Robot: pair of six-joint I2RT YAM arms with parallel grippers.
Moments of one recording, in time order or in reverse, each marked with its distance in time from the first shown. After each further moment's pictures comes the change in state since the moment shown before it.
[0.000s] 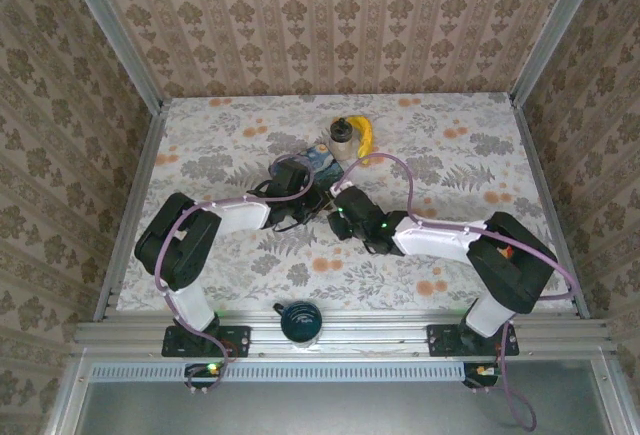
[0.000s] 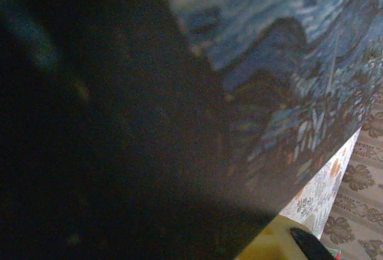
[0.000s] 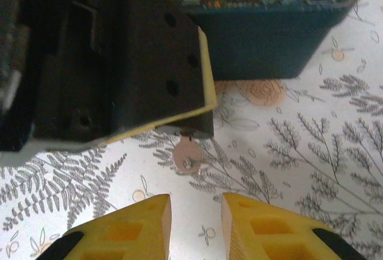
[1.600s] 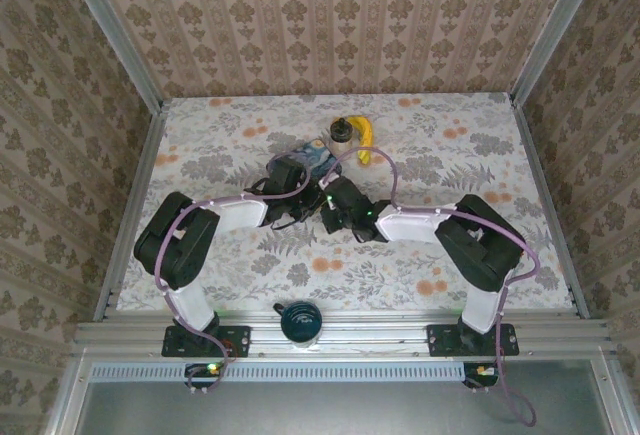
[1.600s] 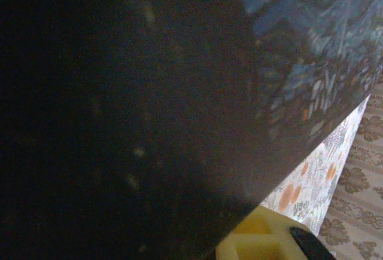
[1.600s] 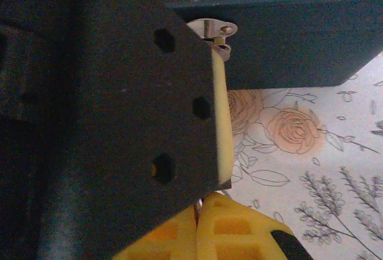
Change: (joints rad) left arm 0.025 0.000 0.005 0.000 0.018 0.006; right arm -0.071 0.180 0.117 0.050 -0.121 -0.040
